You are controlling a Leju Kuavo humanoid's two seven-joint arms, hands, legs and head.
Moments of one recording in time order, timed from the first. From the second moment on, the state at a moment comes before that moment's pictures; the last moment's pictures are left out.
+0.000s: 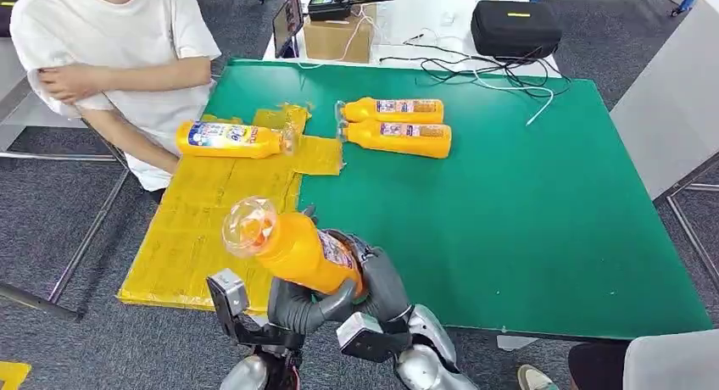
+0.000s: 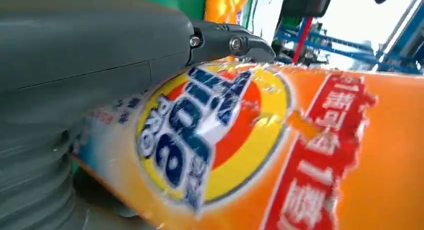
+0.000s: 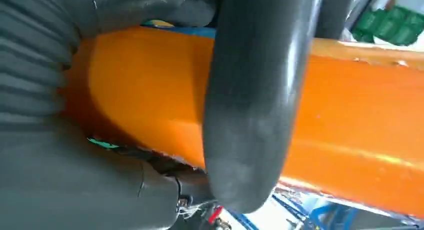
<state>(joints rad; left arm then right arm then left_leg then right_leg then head) 0.00 -0.16 -0.58 -1.44 0.43 0.27 -0.55 -0.17 0.09 0.63 -1.25 0.41 -0.31 -0.56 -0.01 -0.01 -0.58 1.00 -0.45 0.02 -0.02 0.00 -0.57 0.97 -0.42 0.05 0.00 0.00</state>
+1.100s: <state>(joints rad) 0.08 -0.17 -0.42 -1.54 0.72 -0.10 -0.46 -0.21 0.06 0.69 -1.24 0.45 -0.35 -0.57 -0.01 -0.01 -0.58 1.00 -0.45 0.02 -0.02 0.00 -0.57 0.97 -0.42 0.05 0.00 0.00</state>
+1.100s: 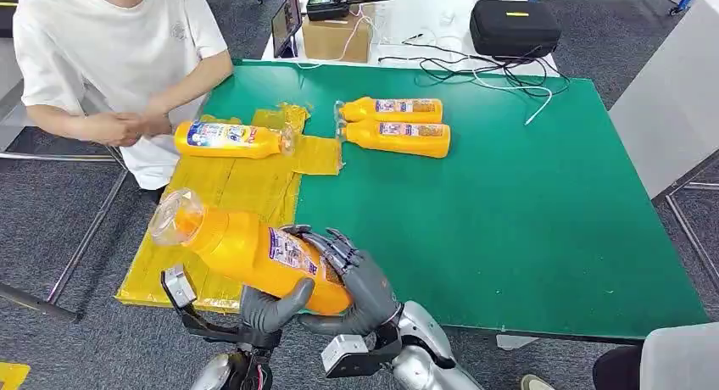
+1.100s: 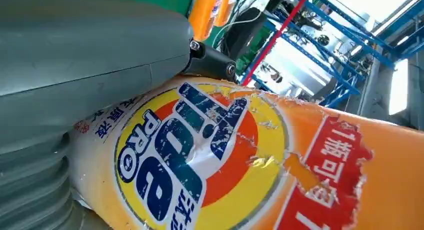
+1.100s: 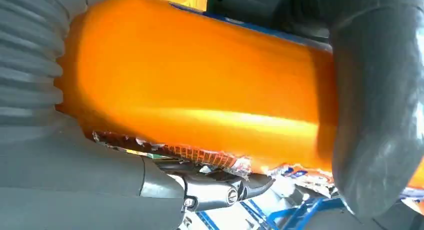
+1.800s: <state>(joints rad) -0.07 -0.17 -0.31 -1.26 -0.07 0.63 -0.61 -0.10 0.06 0.60 -1.27 0.44 -0.43 -0.59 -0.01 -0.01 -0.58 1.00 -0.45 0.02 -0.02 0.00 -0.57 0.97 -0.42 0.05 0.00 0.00</state>
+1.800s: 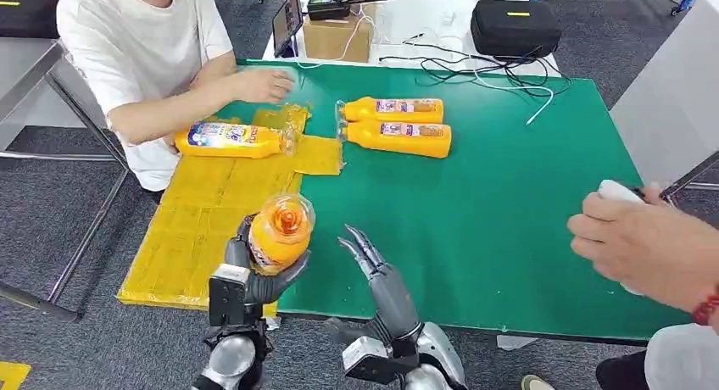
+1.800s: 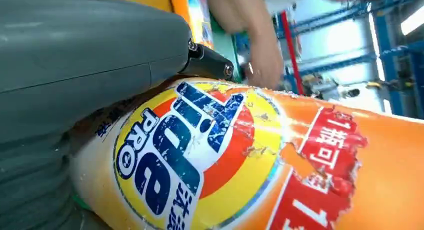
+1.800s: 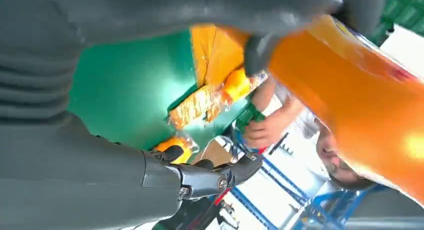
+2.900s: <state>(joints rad) -0.55 0.01 -0.07 -0.46 -1.00 0.28 -0.15 -0.05 0.12 0.44 -1.27 0.35 -0.44 -0.66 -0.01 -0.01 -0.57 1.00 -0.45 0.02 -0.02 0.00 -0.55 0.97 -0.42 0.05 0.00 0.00</state>
